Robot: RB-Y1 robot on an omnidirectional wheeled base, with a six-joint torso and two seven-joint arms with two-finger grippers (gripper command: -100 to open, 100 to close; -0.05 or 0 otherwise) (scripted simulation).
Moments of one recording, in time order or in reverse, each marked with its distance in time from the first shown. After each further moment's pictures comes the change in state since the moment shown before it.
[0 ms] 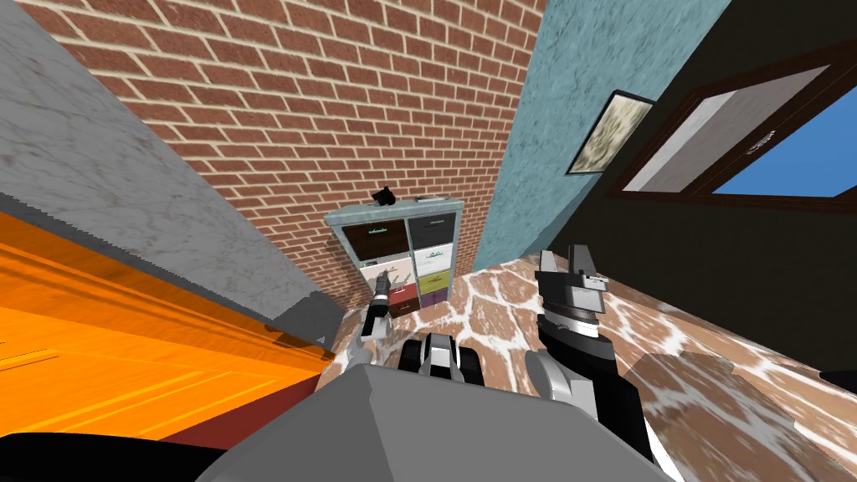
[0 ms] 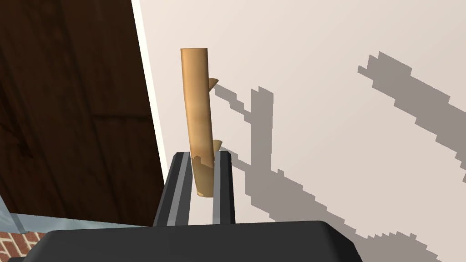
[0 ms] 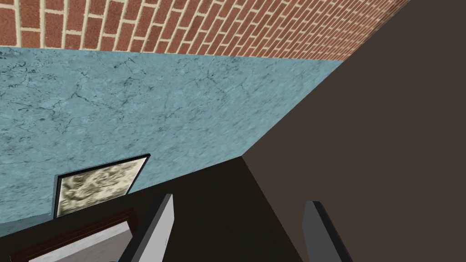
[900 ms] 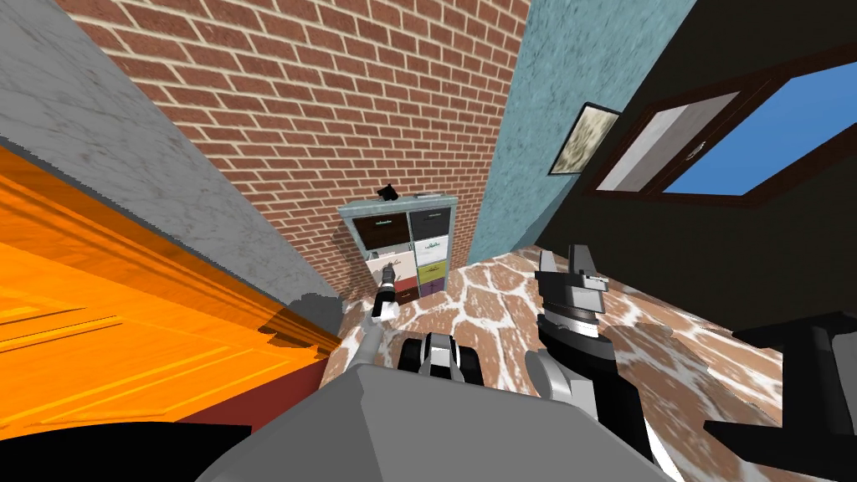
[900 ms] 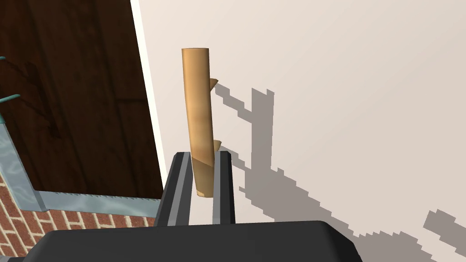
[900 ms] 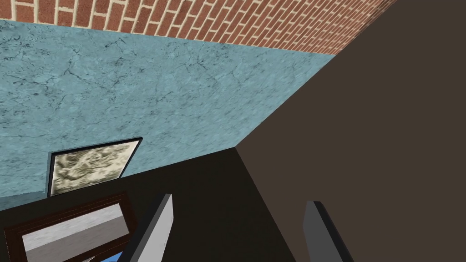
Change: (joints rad) left arm -0.205 -0.022 0.055 0.151 0.081 0.037 -0.133; right arm 0.000 0.000 0.000 0.000 0.000 0.000 0.000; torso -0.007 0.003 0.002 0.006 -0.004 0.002
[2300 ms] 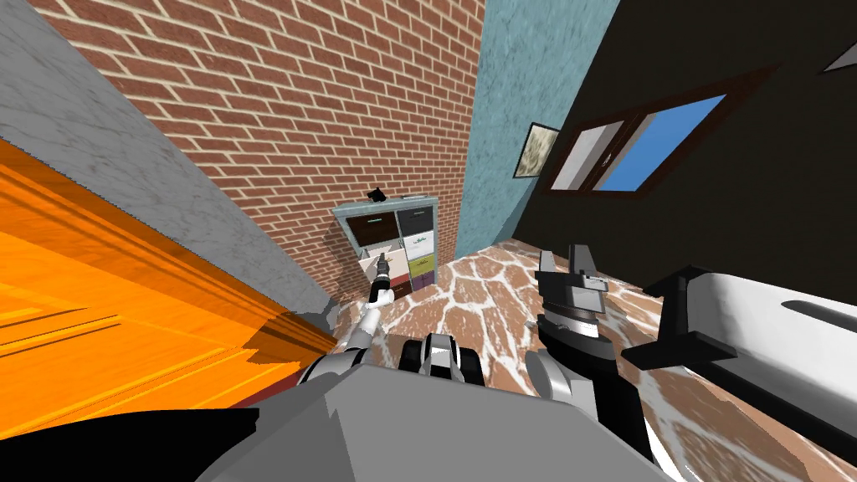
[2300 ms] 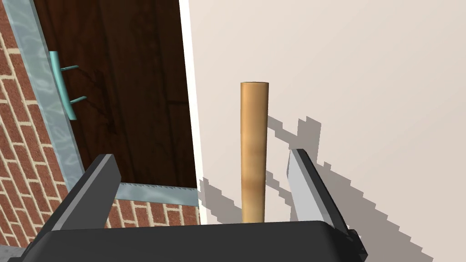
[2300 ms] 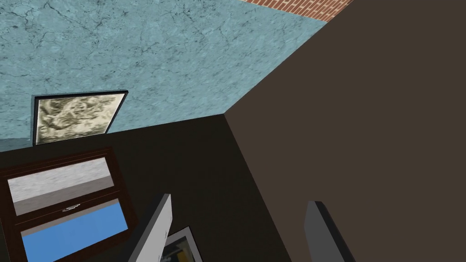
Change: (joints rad) left arm -0.203 0.099 0.107 0.227 0.061 -0.023 -0.022; right arm 0.000 0.000 0.000 0.000 0.000 0.000 0.000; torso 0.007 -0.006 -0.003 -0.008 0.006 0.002
